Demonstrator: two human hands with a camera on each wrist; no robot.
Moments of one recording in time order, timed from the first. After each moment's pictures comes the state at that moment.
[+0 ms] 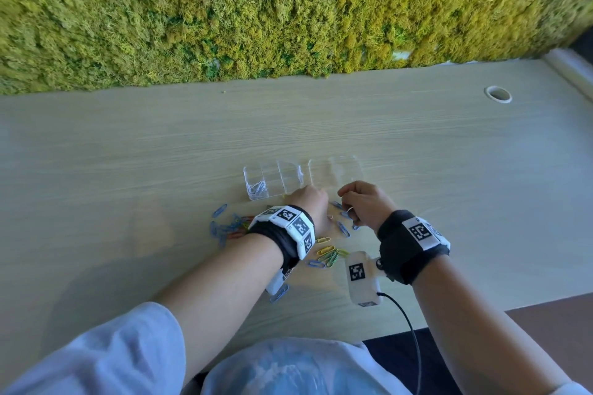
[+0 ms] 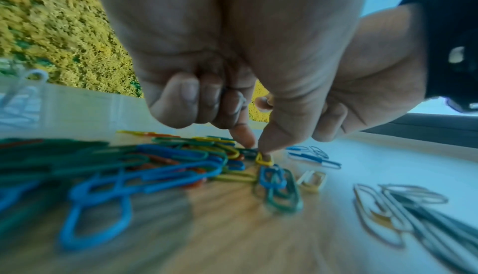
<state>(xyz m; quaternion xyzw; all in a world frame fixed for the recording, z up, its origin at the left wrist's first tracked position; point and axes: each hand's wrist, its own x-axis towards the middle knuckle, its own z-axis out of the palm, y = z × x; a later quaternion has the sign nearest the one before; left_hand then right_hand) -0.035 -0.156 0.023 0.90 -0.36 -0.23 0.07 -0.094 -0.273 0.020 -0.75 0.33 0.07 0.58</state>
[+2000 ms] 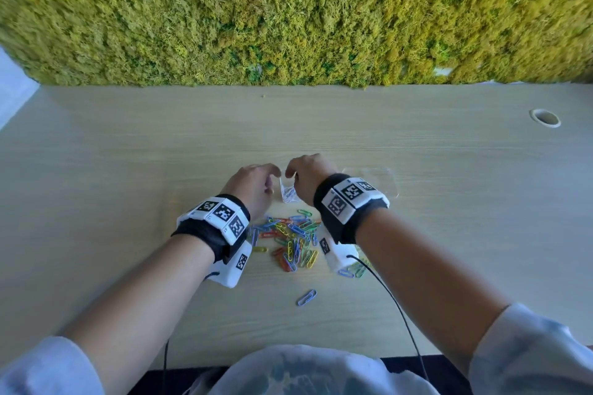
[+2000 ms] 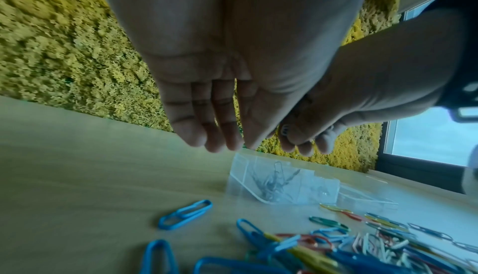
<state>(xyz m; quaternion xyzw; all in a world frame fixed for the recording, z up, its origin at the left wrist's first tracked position) 0.023 -0.025 0.041 0.94 -0.22 -0.10 0.25 -0.002 -0.166 0.070 -0.97 0.03 0.15 0.17</state>
